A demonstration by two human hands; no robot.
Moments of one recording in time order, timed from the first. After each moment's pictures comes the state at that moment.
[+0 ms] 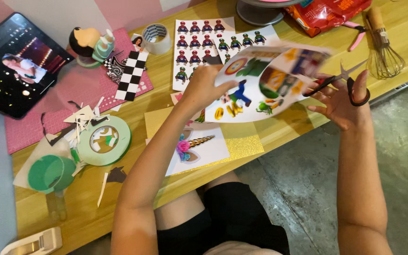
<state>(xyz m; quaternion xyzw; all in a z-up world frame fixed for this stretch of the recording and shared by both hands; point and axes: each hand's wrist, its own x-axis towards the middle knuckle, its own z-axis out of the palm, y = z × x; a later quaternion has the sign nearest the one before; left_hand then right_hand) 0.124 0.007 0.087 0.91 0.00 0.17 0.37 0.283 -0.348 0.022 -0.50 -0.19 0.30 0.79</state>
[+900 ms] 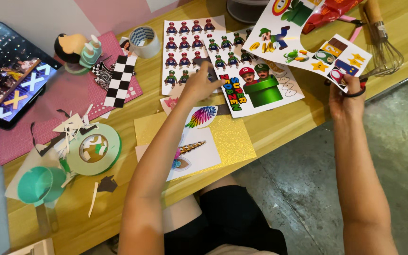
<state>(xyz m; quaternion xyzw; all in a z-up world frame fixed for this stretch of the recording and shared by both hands) 0.204 0.034 -0.001 0.89 0.19 0.04 0.41 0.410 -0.378 -0.109 -0.27 -0.01 0.08 0.96</state>
